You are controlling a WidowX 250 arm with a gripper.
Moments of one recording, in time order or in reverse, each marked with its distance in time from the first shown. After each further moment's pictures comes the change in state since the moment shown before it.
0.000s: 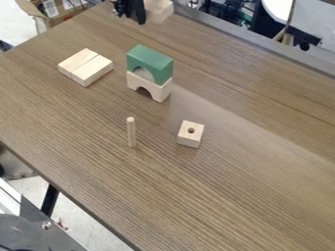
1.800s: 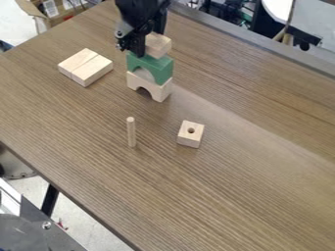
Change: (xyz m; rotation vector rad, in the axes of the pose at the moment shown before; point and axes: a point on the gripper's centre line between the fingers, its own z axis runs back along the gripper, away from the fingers) arm -0.015 0.025 -0.036 0.083 -0.051 -0.016
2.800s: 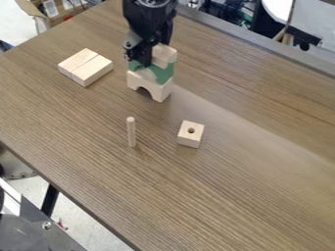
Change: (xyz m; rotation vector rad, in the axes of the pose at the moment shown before) arm -0.011 0.000 -0.011 0.035 -0.008 0.013
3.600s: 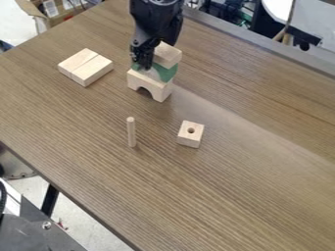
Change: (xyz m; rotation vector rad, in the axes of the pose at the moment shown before) arm -0.005 -0.005 0.002 0.017 -0.015 -0.006
